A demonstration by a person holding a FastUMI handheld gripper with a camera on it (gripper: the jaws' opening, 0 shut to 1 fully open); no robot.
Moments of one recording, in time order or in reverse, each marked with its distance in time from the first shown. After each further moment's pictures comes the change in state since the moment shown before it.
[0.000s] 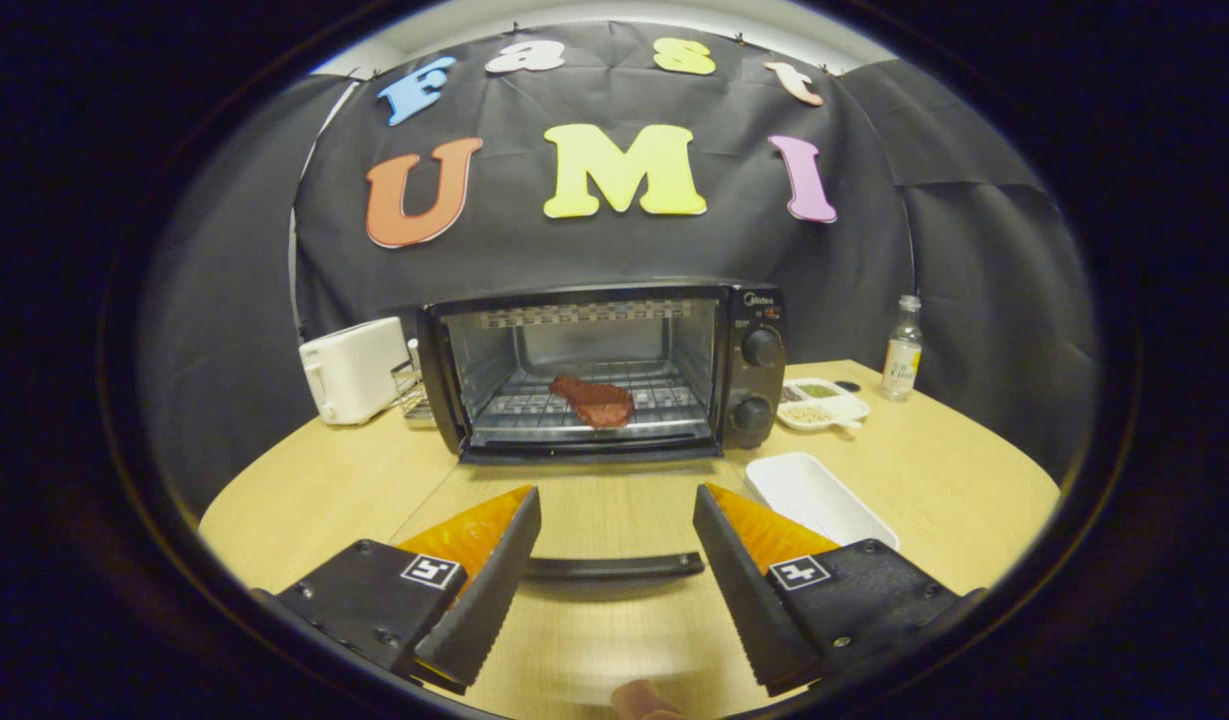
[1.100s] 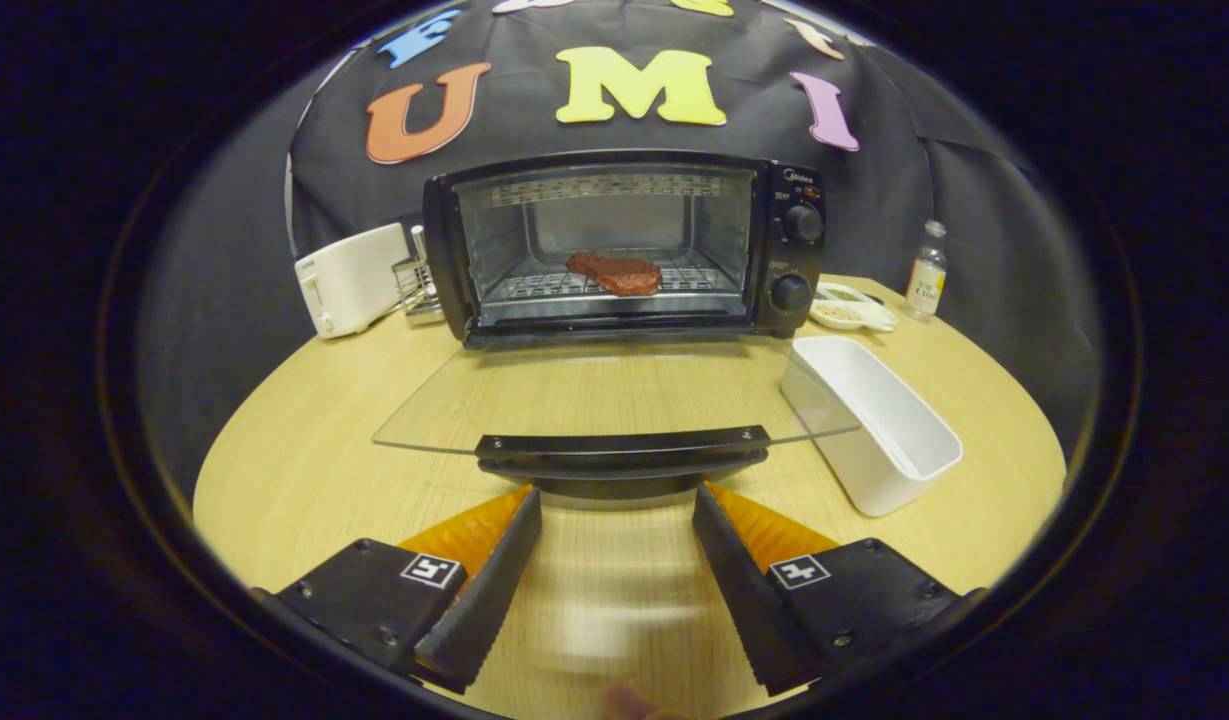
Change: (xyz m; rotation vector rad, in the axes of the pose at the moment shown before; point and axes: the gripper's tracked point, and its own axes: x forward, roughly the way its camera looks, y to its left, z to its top) arm 0.015 0.016 -0.066 0.015 0.231 0.012
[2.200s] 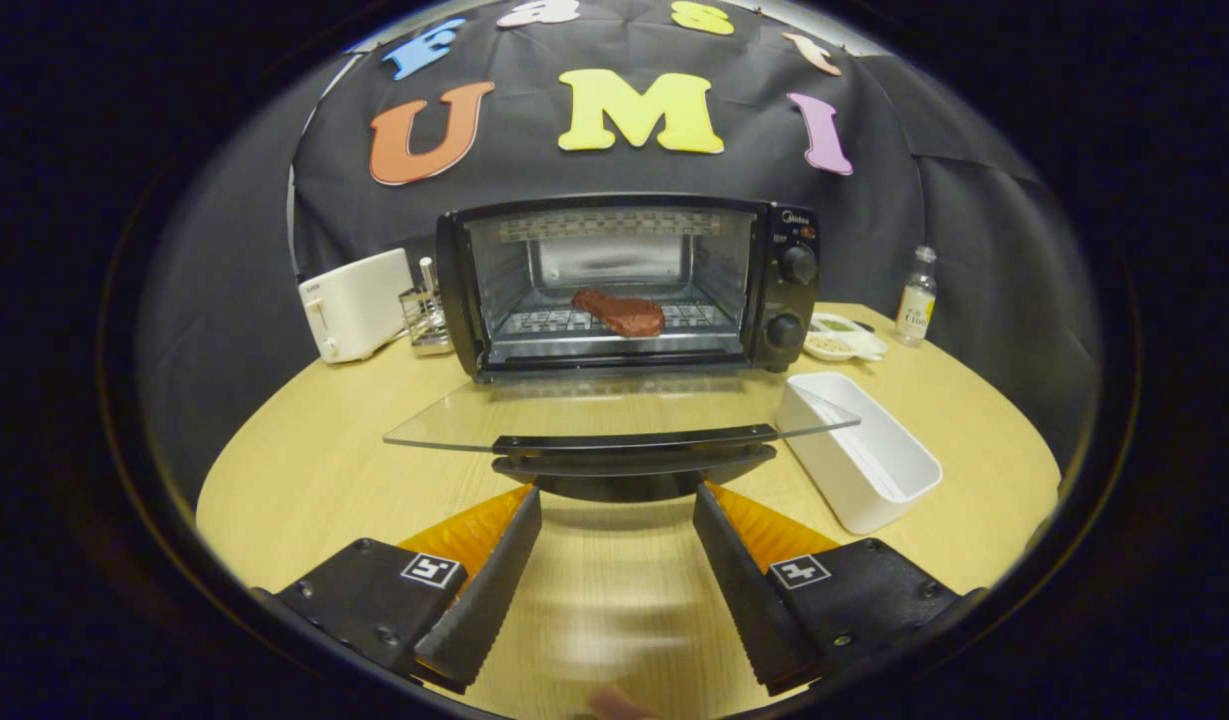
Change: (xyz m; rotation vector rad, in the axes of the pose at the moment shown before) arm -0.015 0.013 0.033 -0.022 -0.106 -0.029
